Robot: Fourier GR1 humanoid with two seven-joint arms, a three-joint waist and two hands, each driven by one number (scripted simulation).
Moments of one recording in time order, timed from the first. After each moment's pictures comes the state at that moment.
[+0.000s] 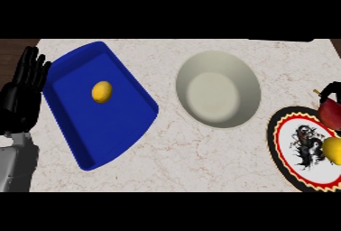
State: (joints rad) left arm -0.28 0.28 0.20 -1.50 0.13 0.01 -0.02; right arm -0.49 -0.74 -0.06 -0.82 0.92 0.25 -0.47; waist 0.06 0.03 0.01
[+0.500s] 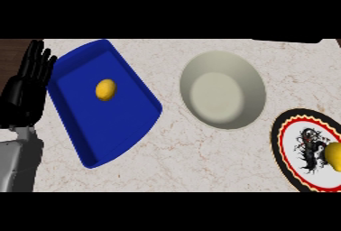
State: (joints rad) left arm -0.32 0.27 0.18 -1.50 0.13 0.01 0.00; right arm -0.71 -0.92 -0.14 -0.56 0.90 0.18 -0.81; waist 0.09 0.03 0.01
